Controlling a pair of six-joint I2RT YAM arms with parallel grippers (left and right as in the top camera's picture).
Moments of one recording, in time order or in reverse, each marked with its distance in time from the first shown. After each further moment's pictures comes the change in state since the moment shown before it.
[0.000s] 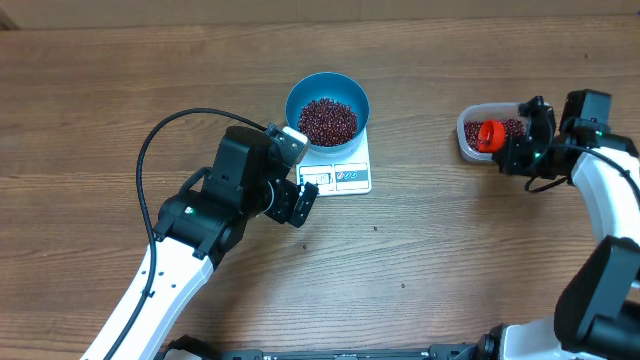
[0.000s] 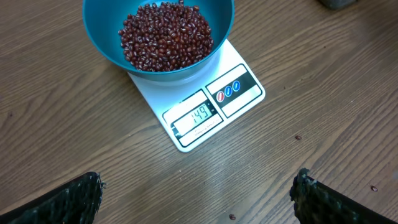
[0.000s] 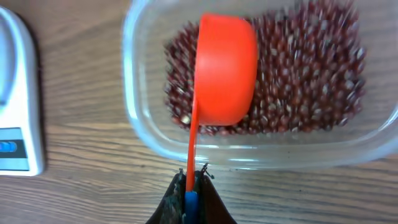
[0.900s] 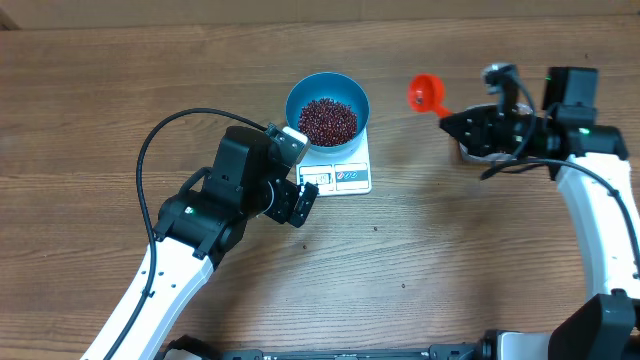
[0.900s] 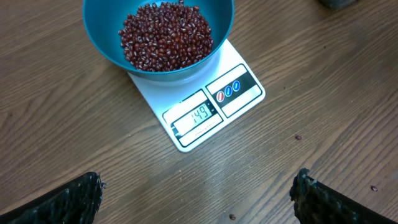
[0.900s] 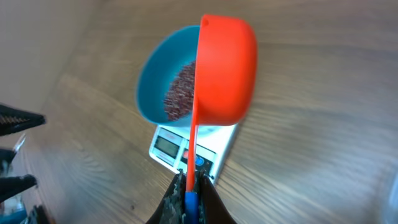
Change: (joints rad) left arm 0.000 0.000 0.000 0.000 0.000 0.000; right arm 0.193 -0.136 0.059 0.051 -0.444 0.000
